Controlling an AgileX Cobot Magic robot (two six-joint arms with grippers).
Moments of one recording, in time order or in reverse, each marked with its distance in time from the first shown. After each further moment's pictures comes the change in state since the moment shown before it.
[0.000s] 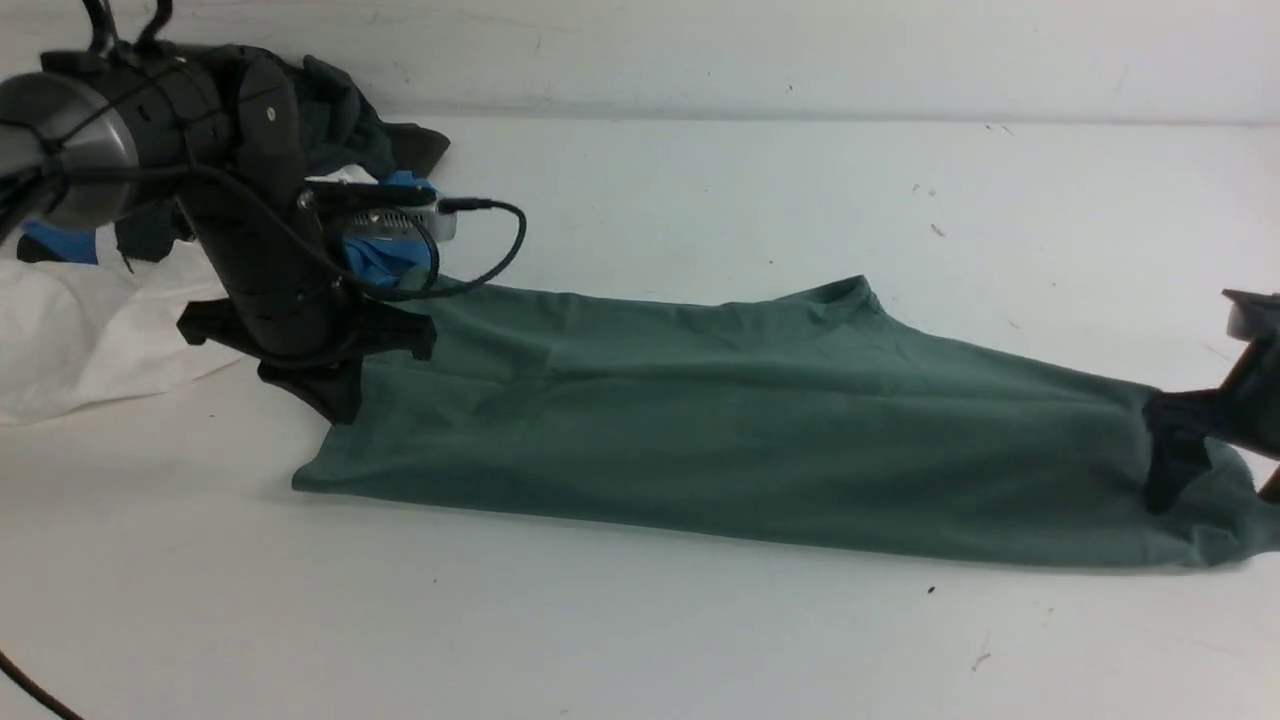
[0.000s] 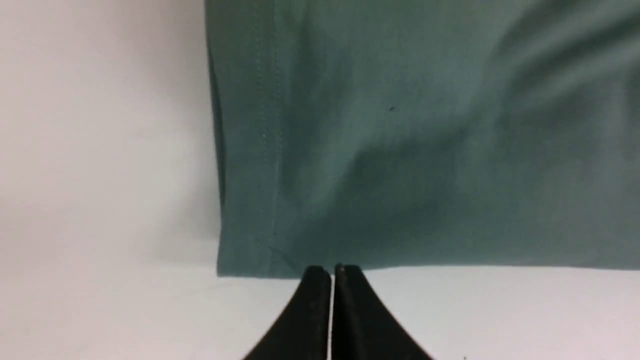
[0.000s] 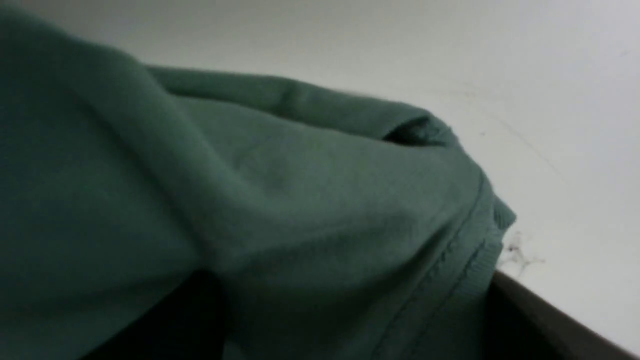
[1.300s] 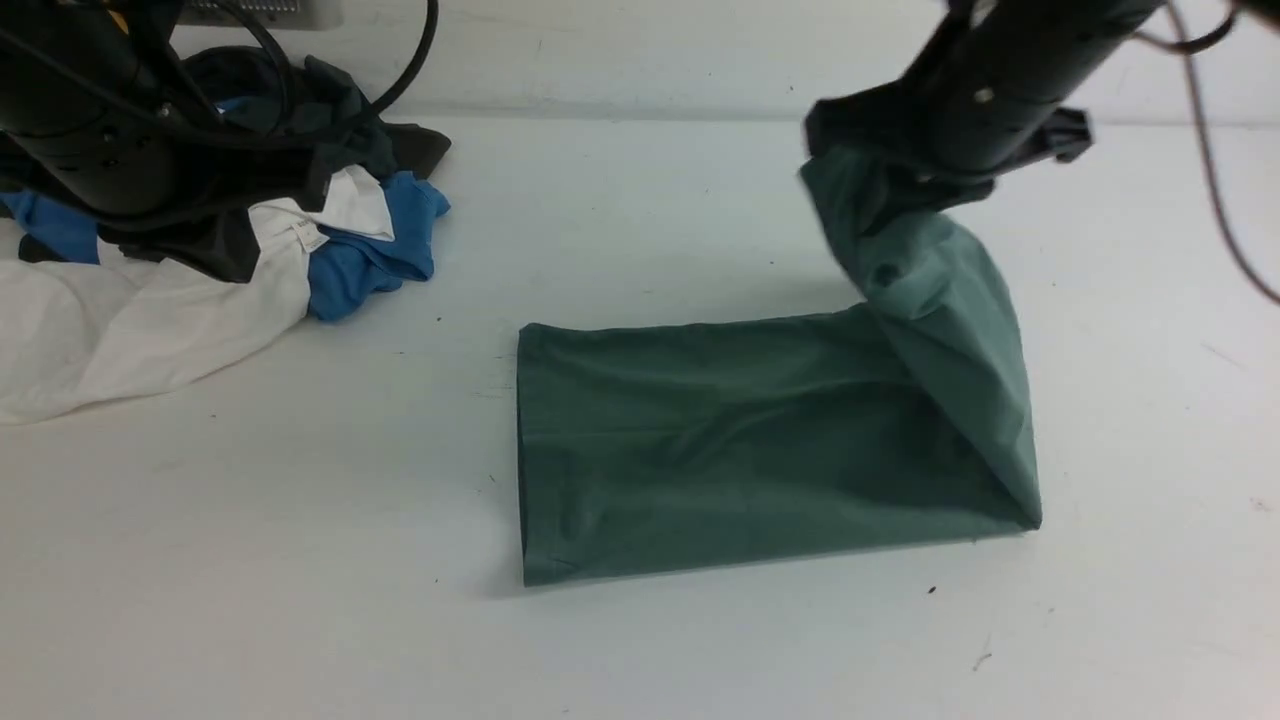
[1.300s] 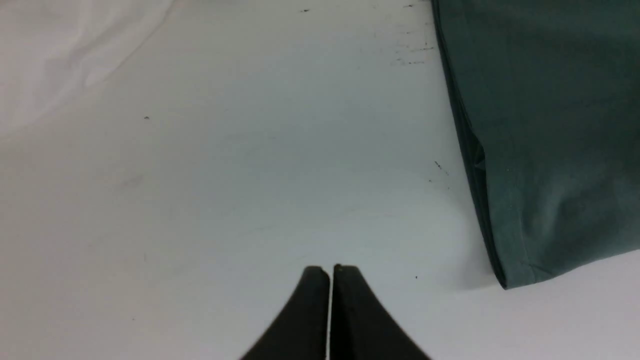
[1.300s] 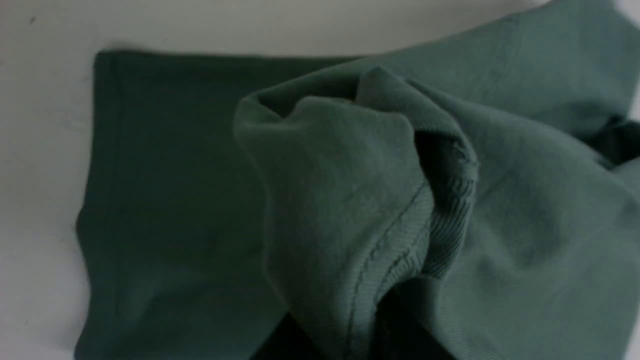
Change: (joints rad) right arm 0.633 -0.164 -0.458 -0.032 0.121 0.332; left arm 0.001 -0.351 0.000 0.013 0.104 -0.004
